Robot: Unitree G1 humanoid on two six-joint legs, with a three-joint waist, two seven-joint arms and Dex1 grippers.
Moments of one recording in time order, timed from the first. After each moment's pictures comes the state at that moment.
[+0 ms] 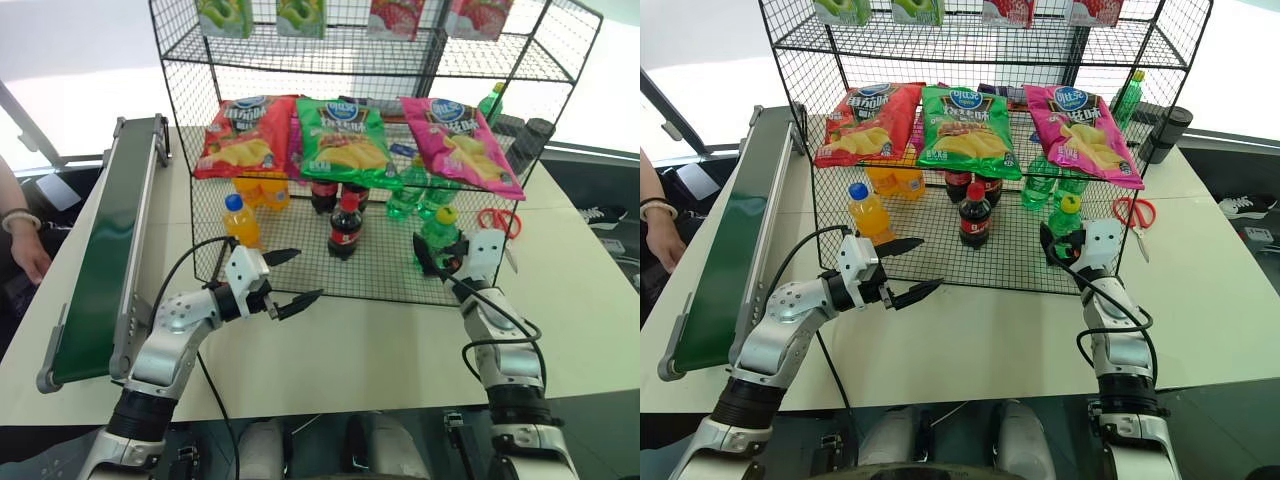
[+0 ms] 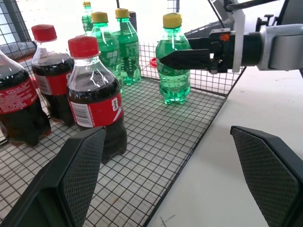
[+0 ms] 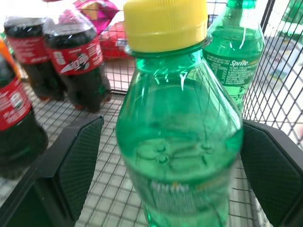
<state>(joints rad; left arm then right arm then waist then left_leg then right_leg) -0.20 0.41 -0.10 -0.10 -0.32 0.10 -0.88 -0.19 -0.29 -0.17 0.10 0.22 0.09 0.27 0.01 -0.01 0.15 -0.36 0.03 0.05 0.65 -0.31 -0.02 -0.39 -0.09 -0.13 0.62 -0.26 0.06</state>
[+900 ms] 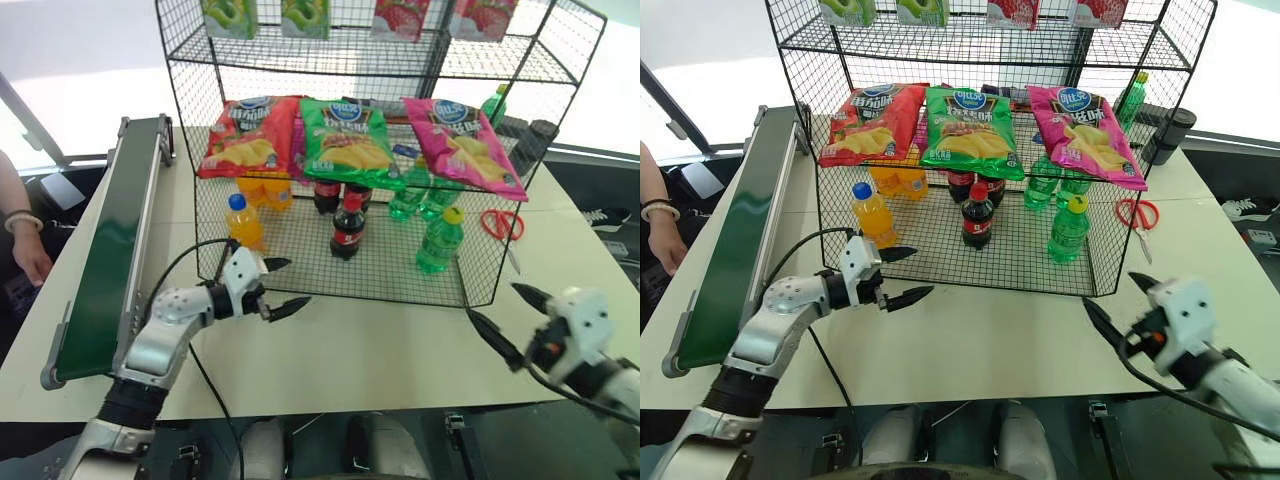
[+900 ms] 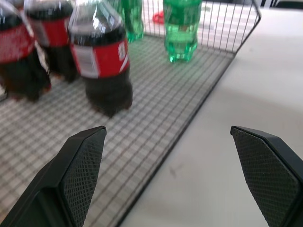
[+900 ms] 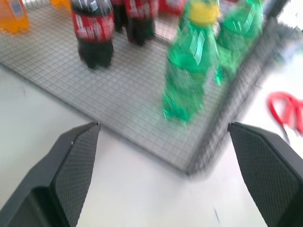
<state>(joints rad) -0.24 0.52 -0.11 0.02 -0.27 0.16 -0.94 0.52 -0.61 -0.57 -0.68 0.50 0.46 0.60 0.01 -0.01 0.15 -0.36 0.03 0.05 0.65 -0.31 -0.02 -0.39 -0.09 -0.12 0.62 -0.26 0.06</state>
